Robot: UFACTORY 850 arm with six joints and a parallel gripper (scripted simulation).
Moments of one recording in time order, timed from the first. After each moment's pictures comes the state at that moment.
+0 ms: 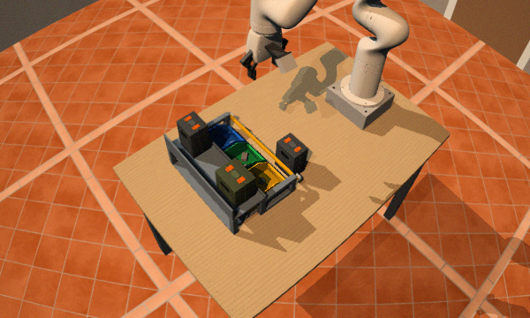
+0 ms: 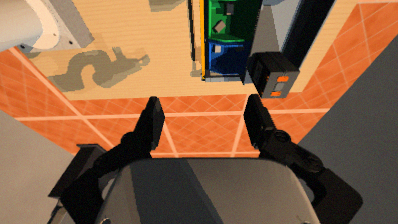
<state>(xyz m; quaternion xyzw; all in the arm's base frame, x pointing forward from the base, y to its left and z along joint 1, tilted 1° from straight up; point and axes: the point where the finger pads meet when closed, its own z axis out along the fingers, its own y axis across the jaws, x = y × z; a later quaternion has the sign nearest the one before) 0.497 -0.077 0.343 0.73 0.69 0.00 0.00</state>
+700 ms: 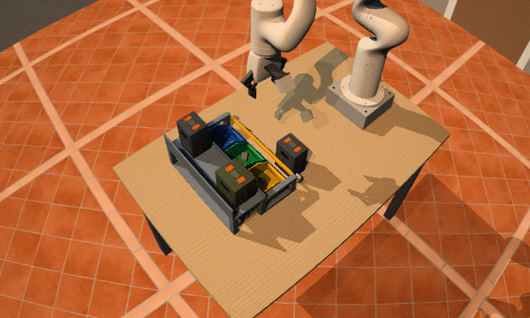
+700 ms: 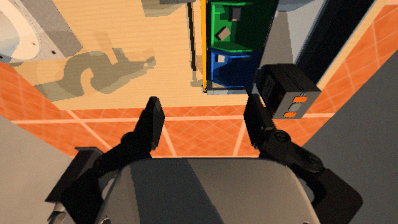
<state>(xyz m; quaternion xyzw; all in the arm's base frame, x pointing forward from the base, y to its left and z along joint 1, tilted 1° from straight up) 0.494 -0.077 0.267 0.73 0.69 -0.01 0.00</state>
